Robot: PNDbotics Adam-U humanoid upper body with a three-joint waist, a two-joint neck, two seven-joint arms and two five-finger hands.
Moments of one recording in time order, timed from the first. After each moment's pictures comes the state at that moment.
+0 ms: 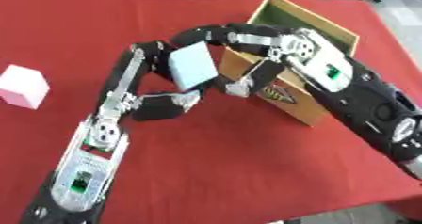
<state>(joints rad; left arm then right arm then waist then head) -0.82 -0.15 -0.45 -1.36 -0.31 0.09 -0.05 -0.57 -0.73 0.25 -1.65 -0.18 -0.51 0.67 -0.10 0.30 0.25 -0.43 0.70</state>
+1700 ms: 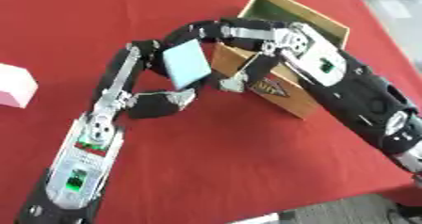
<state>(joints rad) -0.82 -0.15 -0.45 -1.35 -0.32 0.09 -0.06 -0.57 -0.72 0.24 -1.65 -0.21 -0.48 0.70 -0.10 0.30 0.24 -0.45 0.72</state>
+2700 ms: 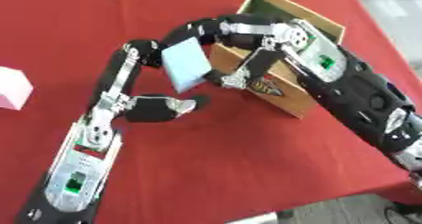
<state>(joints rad) -0.81 -0.15 -0.45 -1.35 -0.40 0.05 -0.04 -0.57 -0.72 0.22 -1.67 -0.29 -0.42 0.76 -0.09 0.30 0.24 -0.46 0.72</state>
